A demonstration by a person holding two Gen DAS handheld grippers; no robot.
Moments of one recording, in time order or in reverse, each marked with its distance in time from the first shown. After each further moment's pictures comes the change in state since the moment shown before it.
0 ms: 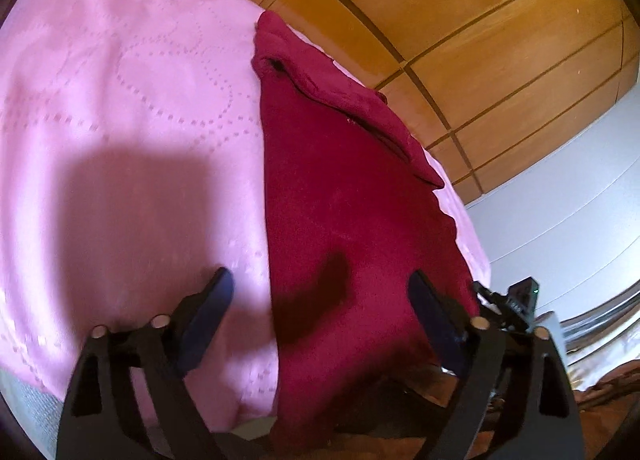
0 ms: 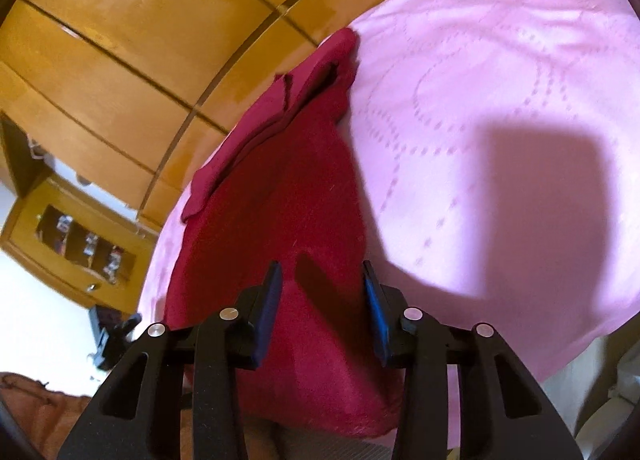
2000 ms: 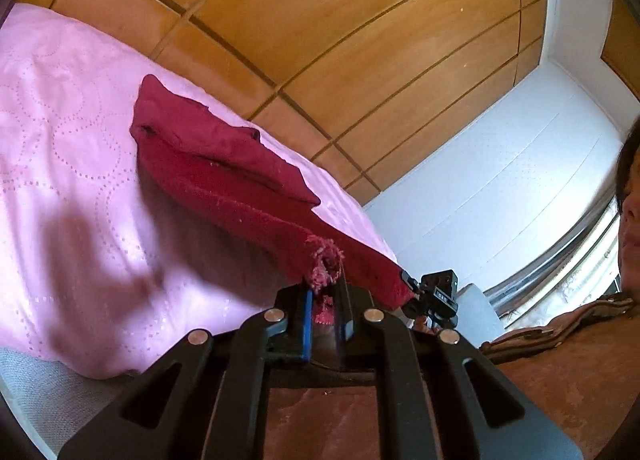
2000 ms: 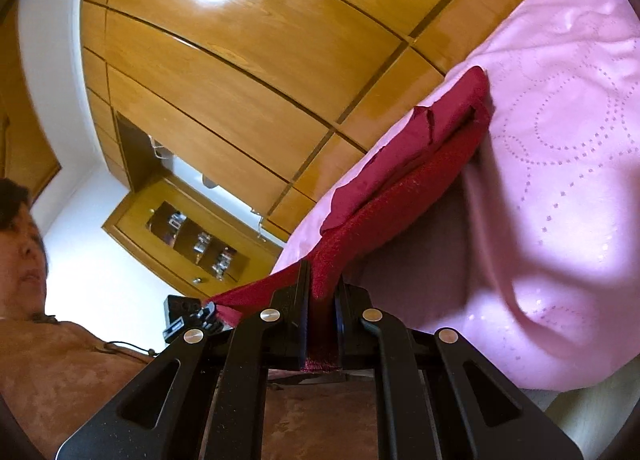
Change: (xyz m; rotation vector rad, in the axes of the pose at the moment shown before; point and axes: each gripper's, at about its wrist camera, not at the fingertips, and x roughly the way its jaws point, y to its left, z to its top) left arm -0.085 -0.067 -0.009 0.152 -0.082 -0.317; right arm -0.067 0.039 -0.024 -0.078 -0.093 0.451
